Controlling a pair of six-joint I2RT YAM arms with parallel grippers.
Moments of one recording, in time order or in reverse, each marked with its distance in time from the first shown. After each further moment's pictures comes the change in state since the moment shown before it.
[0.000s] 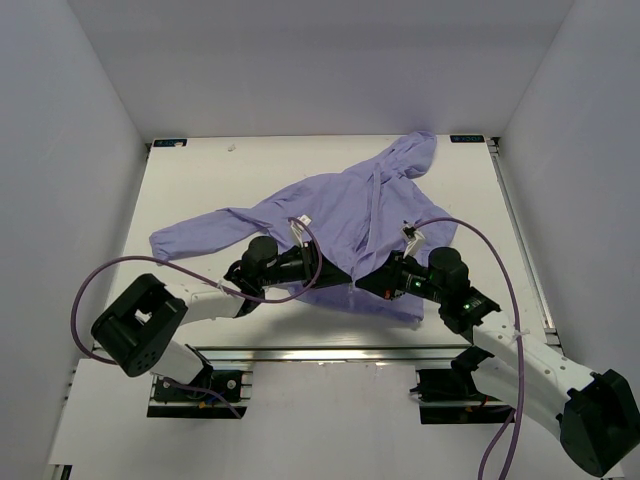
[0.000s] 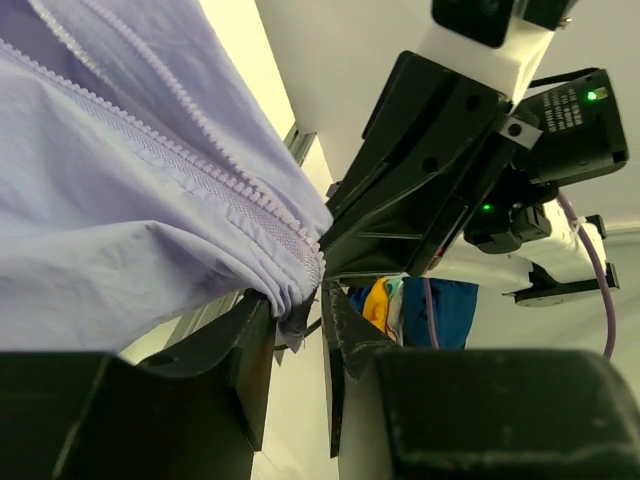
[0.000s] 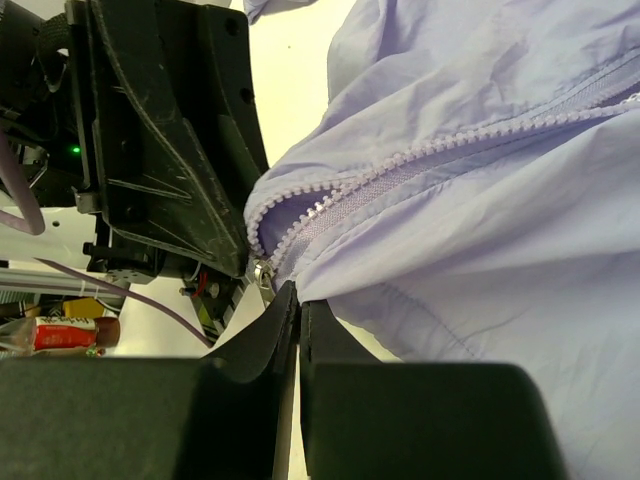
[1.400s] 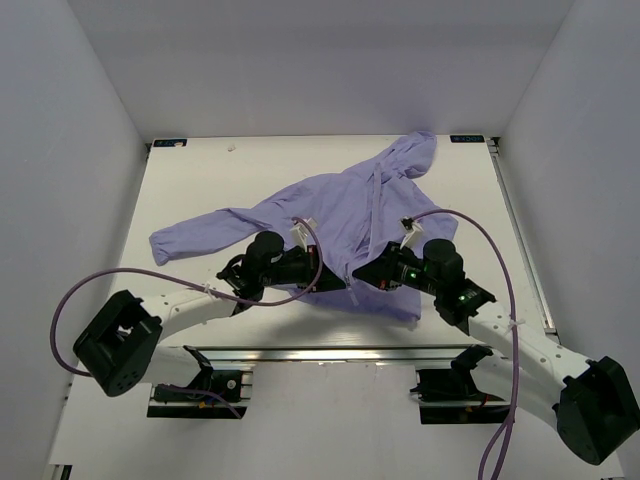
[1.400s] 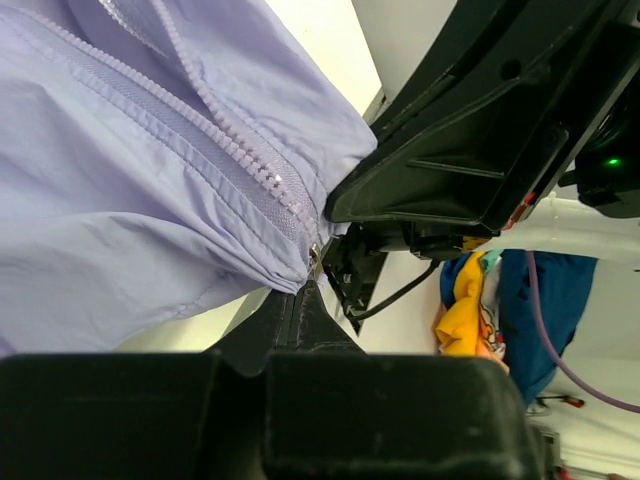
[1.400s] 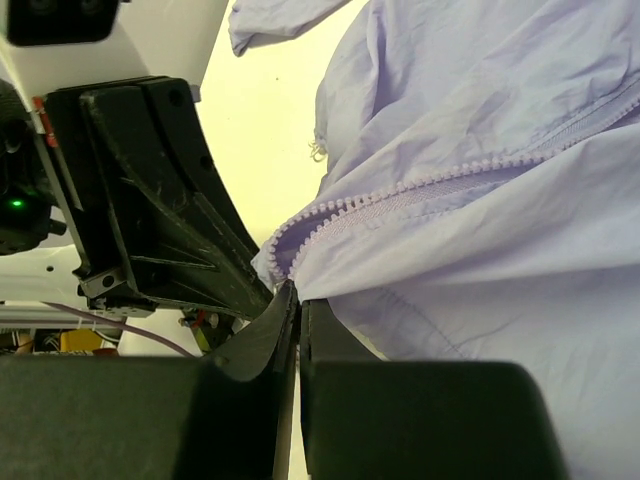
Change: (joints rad) left arm -0.034 -0.124 0.080 -0.414 -0.062 0.292; right arm 0.006 0.074 0.066 0.006 0.077 0.023
